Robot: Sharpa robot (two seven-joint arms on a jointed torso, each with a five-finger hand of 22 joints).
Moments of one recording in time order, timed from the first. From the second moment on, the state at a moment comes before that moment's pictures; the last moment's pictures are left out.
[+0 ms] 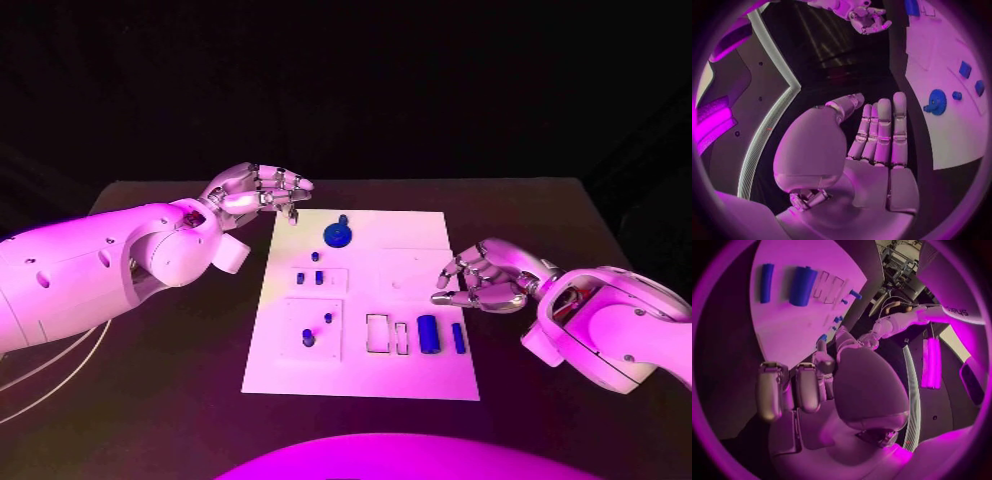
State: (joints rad) left arm 1.20 -0.90 -0.03 1.45 -0.24 -0.03 0.32; left_hand 1.32 -0.18 0.55 -0.01 0.25 0.83 0.19 0.40 0.31 0.79 0.14 0.68 0.24 0.94 0.07 1.14 0.53 0.17 0.90 0.16 0.86 0.73; right arm 1.16 -1.16 -0.15 1.95 -1.08 -0.42 -0.21; right_hand 1.34 -0.15 0.05 0.29 0.08 1.00 0.10 0.27 0.51 1.32 0.02 1.16 1.07 1.47 -0.04 1.42 1.22 0.04 1.47 0.07 1.43 1.31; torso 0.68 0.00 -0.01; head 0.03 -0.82
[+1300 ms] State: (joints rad) left arm 1.20 -0.92 -0.03 1.46 -0.24 -0.03 0.33; left_hand 1.28 -0.20 0.51 0.03 0.25 0.81 0.19 0.41 0.32 0.78 0.14 0.69 0.24 0.93 0.07 1.14 0.52 0.17 0.89 0.17 0.83 0.71; right arm 1.04 -1.06 -0.16 1.91 -1.27 -0.40 -0.48; right_hand 1.20 -0.13 -0.11 0.30 0.10 0.97 0.10 0.35 0.51 1.44 0.02 1.40 1.31 1.46 -0.05 1.52 1.31 0.01 1.47 0.06 1.57 1.31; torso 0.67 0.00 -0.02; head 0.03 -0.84
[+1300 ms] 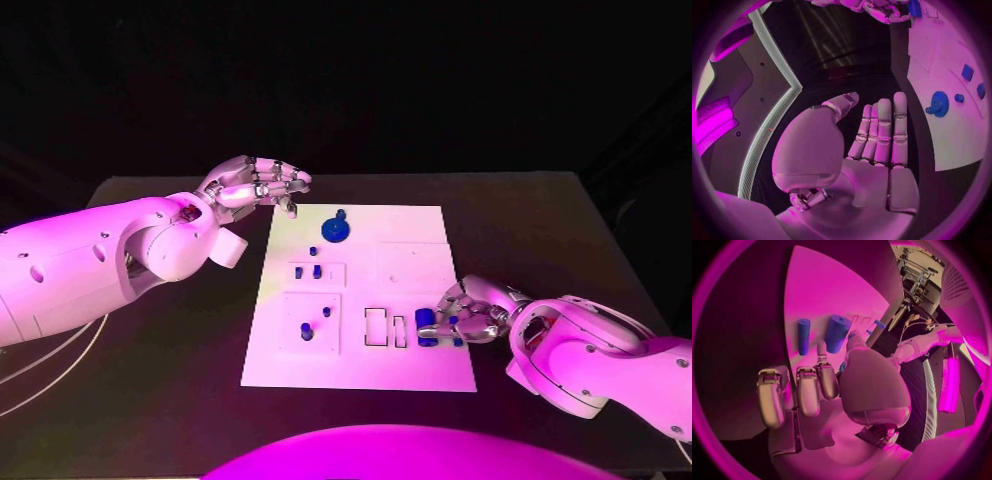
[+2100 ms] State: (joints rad) left arm 1.20 -0.92 -0.03 1.46 -0.24 -0.03 0.32; left_hand 1.28 -0.20 0.51 0.03 0.25 0.81 0.19 0.41 0.32 0.78 0.14 0.69 0.24 0.92 0.07 1.14 0.52 0.17 0.89 0.17 0.83 0.71; right arm 1.03 -1.01 -0.15 1.88 -1.31 -0.38 -0.56; right_hand 1.29 -0.13 -0.08 0.29 0.18 0.99 0.09 0.39 0.54 1.45 0.01 1.40 1.31 1.47 -0.05 1.53 1.31 0.01 1.46 0.06 1.57 1.31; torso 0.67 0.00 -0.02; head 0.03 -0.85
